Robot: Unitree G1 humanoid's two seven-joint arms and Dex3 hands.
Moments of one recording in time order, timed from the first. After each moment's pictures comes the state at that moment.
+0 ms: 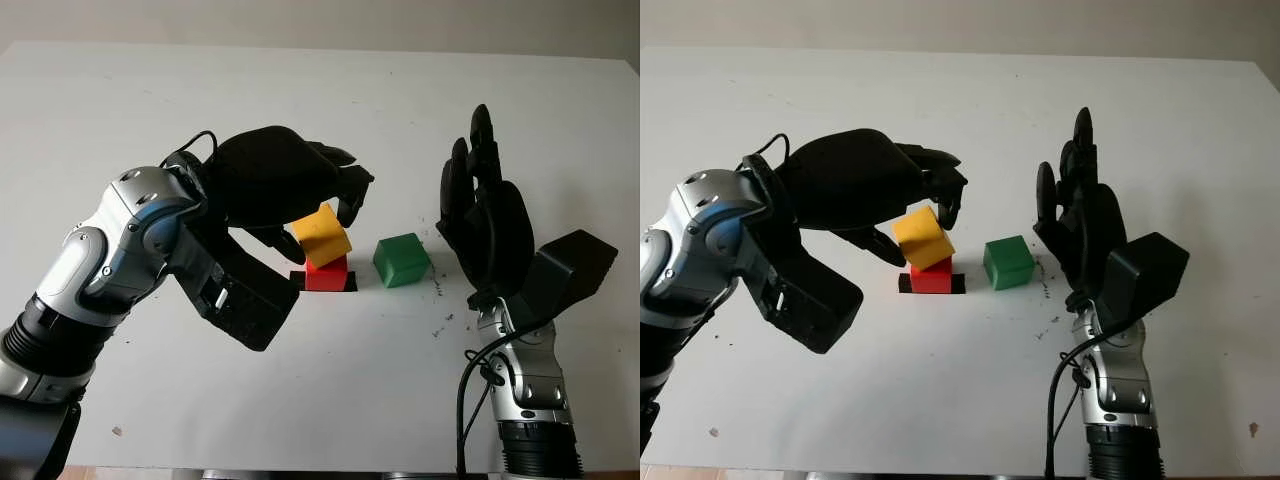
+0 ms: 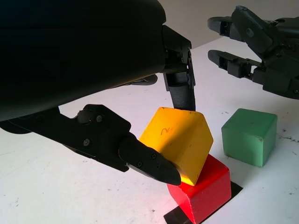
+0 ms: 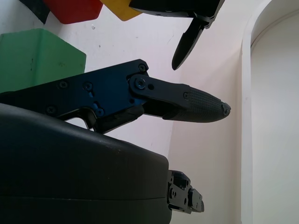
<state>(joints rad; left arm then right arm) -0.76 0.63 -0.30 -0.18 0.65 -0.24 -0.70 -0.27 -0.11 -0.11 0.00 0.10 -0.03 0.10</state>
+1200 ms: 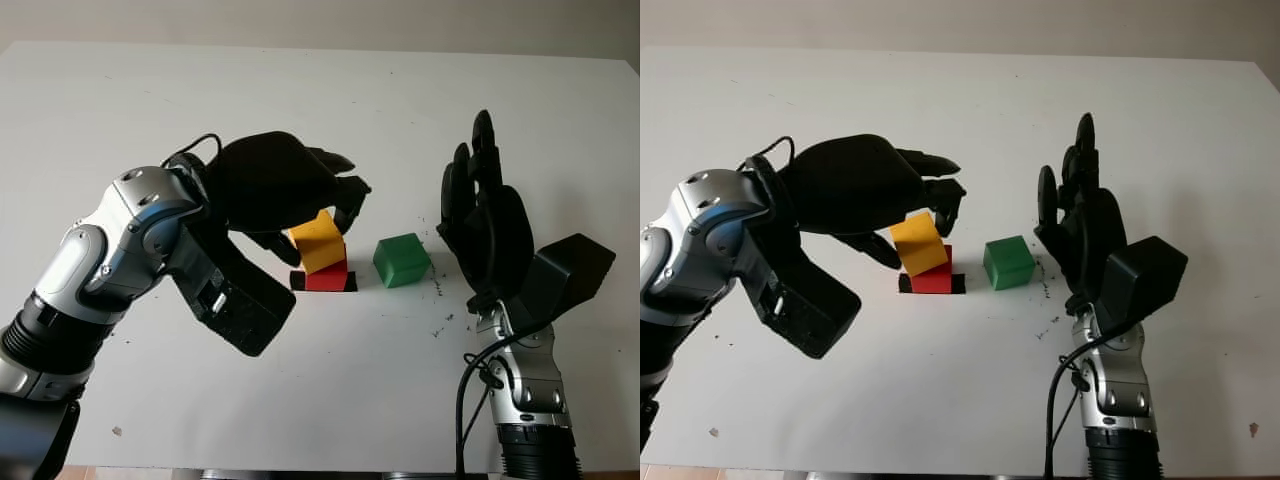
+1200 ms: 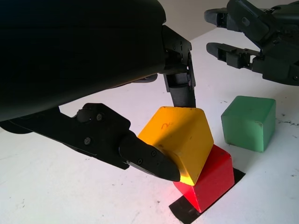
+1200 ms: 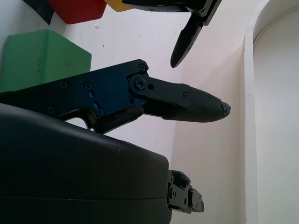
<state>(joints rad) -0.77 0.63 -0.31 -0.17 0.67 -0.27 -0.75 -0.25 -0.10 -0.11 0.00 0.10 -0.03 0.09</state>
